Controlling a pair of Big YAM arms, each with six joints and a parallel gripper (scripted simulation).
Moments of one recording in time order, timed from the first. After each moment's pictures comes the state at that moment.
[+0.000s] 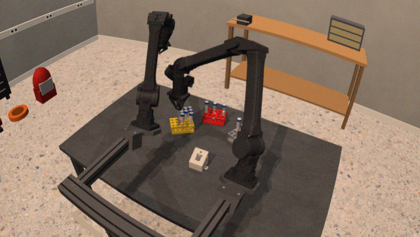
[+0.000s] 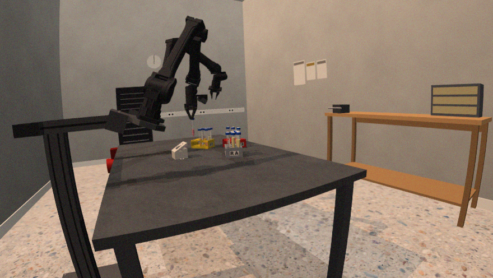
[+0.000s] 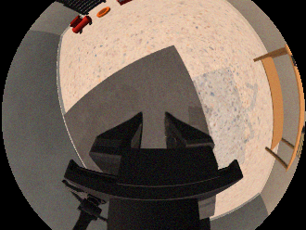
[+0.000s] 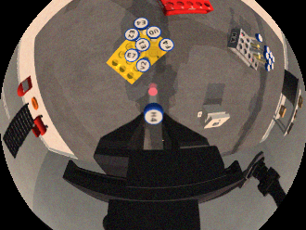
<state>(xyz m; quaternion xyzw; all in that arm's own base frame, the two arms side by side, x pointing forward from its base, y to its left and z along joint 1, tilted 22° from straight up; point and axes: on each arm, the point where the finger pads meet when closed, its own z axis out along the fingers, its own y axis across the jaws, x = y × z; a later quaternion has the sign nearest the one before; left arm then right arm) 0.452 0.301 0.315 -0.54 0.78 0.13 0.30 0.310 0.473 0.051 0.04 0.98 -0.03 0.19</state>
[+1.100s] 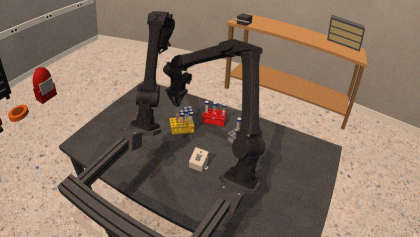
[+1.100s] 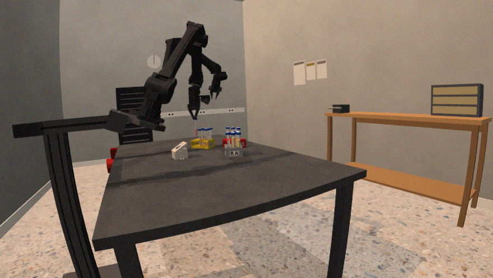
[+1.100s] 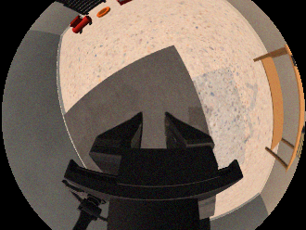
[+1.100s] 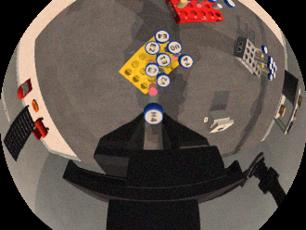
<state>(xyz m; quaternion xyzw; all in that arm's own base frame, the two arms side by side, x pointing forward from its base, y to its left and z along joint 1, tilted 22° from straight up) 0.452 0.301 0.315 -0.54 0.78 0.13 0.30 0.338 0.504 0.057 0.05 0.98 -0.04 0.19</state>
